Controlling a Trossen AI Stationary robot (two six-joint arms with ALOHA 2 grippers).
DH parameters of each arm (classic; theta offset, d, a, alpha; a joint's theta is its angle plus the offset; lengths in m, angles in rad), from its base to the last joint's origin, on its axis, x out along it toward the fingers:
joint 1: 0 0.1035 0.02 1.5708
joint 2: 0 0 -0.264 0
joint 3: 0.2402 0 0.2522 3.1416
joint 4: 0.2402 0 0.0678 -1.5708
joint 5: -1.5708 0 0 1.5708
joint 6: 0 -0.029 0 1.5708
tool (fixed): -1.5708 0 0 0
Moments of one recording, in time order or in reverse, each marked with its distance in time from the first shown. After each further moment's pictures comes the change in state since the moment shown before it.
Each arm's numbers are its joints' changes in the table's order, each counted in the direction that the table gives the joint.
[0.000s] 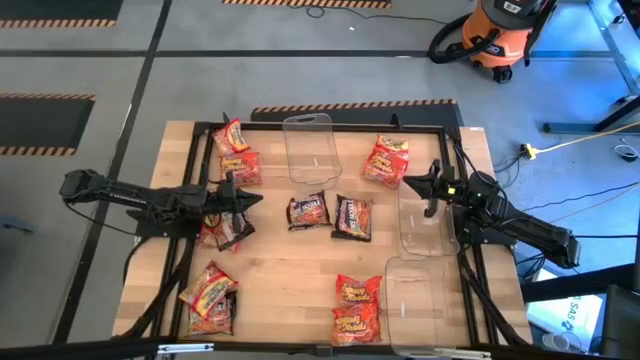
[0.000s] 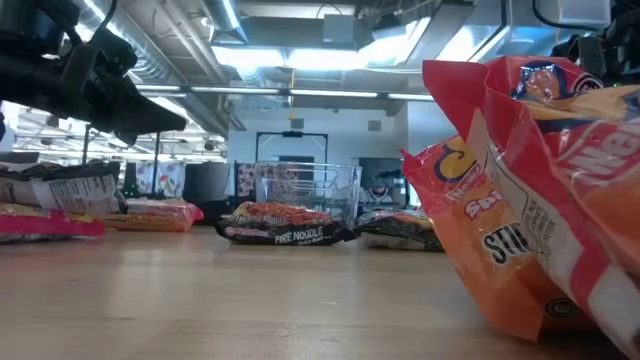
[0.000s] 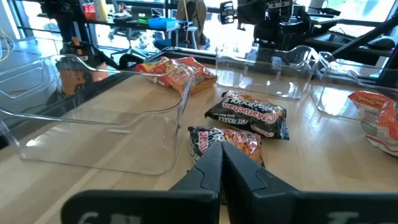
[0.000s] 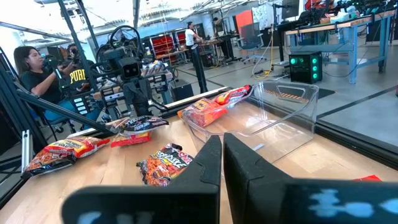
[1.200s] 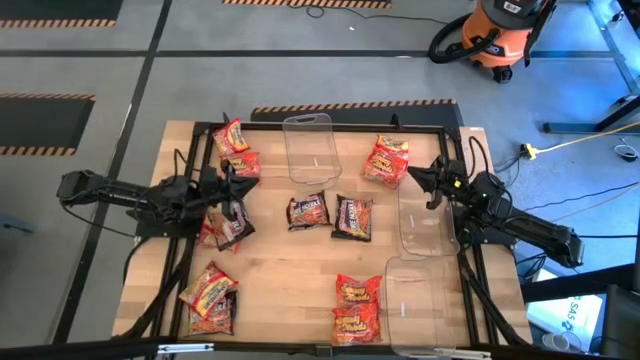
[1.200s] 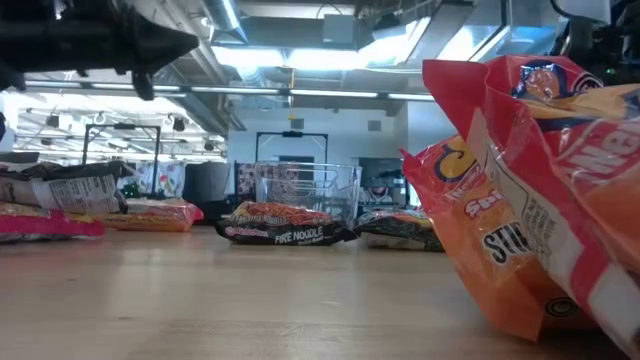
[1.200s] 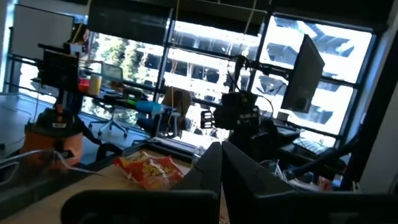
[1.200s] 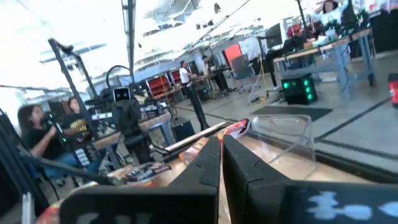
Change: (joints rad) left arm 0.053 -0.098 0.066 -0.448 0.059 0.034; right arm 0.000 -0.089 -0.001 -0.231 0.095 -0.161
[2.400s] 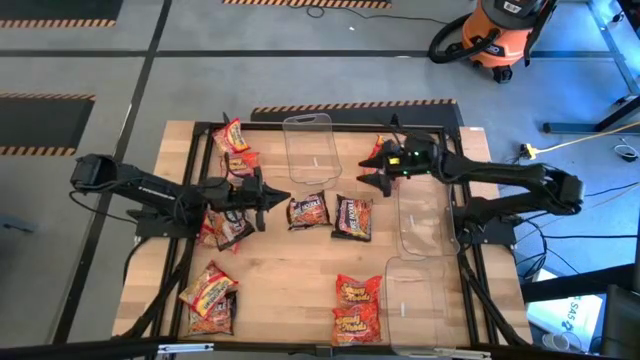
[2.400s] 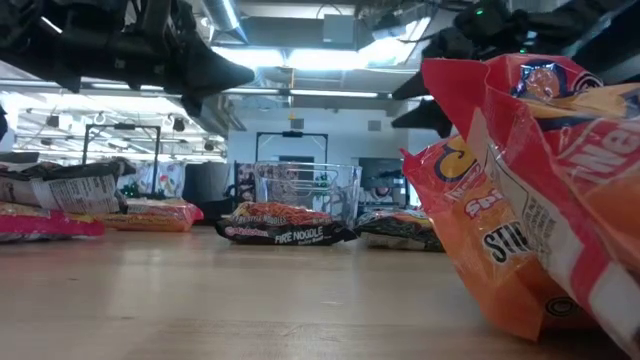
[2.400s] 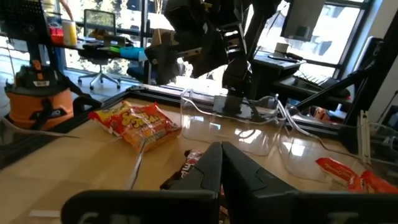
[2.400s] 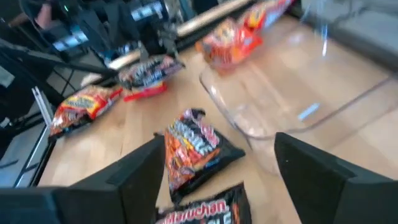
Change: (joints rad) left arm 0.014 -0.573 0.173 -0.135 0.100 -0.002; right arm 0.003 -1.102 0.622 0.117 -0.308 0.140
